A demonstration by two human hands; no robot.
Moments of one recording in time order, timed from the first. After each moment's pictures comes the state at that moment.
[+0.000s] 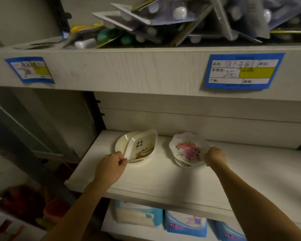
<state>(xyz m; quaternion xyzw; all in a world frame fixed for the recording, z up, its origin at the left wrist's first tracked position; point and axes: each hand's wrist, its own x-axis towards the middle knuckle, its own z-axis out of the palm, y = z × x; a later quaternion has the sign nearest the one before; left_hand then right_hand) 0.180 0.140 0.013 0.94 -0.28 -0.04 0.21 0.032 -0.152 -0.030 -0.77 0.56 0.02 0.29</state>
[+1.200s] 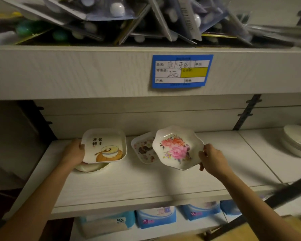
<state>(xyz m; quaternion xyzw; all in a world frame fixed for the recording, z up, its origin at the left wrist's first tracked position) 0.246 0.073 0.014 0.93 -0.22 -0.12 0.26 -0.091 -0.125 0.031 -0.79 0.52 -0.12 0.29</state>
